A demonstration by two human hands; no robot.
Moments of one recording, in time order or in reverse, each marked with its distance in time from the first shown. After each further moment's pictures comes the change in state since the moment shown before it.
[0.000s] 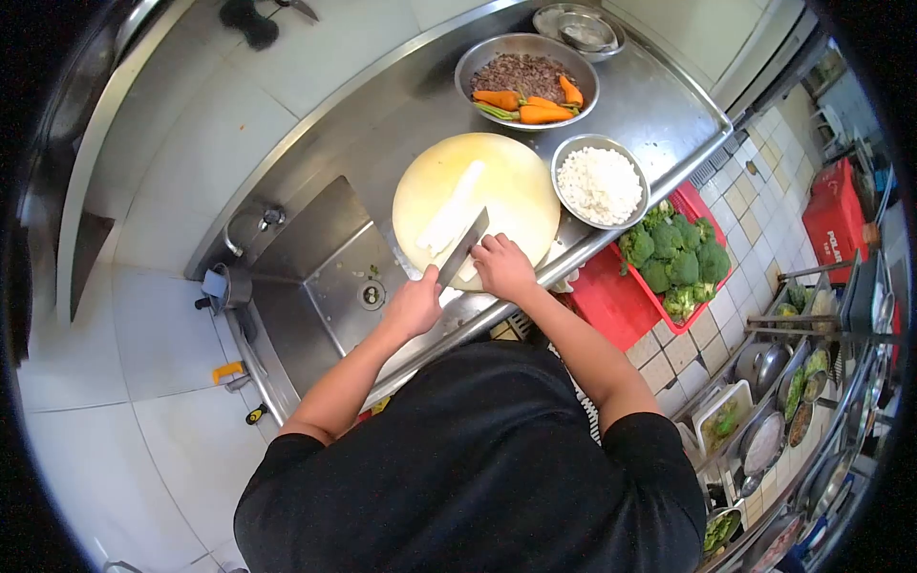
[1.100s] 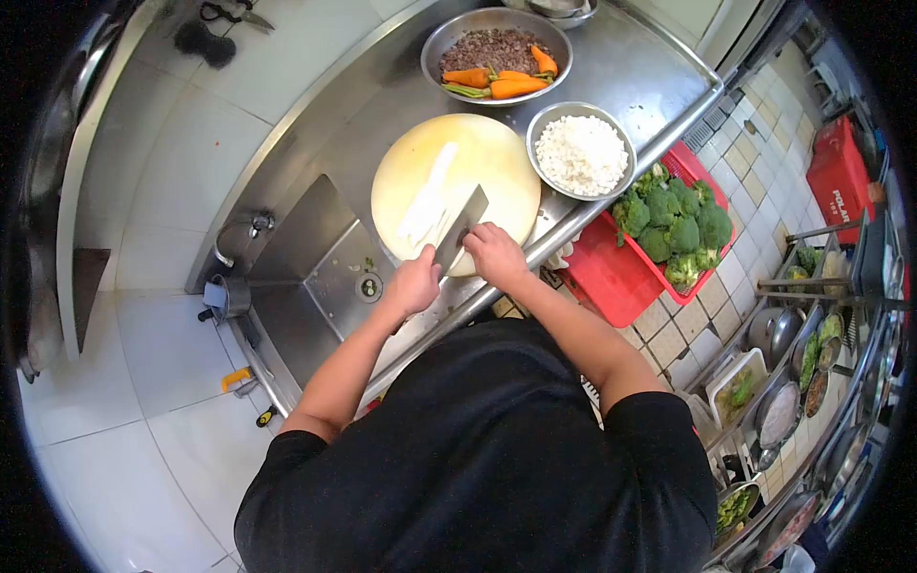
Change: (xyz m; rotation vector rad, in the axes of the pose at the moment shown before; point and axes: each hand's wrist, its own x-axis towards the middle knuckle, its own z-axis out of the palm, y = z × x) left_hand 0.030 0.015 0.021 0.006 0.045 0.098; right_hand -0.021 0.013 0.011 0.104 0.188 0.035
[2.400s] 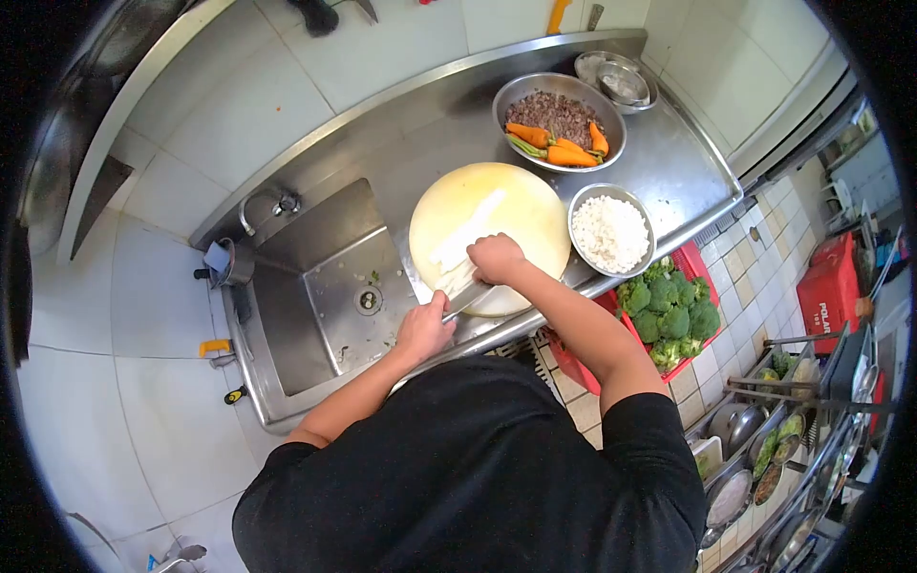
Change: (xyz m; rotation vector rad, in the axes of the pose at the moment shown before) left_hand -0.047 -0.016 0.015 -0.215 0.219 -0.089; right_hand 0.133 -0.030 -0.031 -0.357 -0.809 -0.147
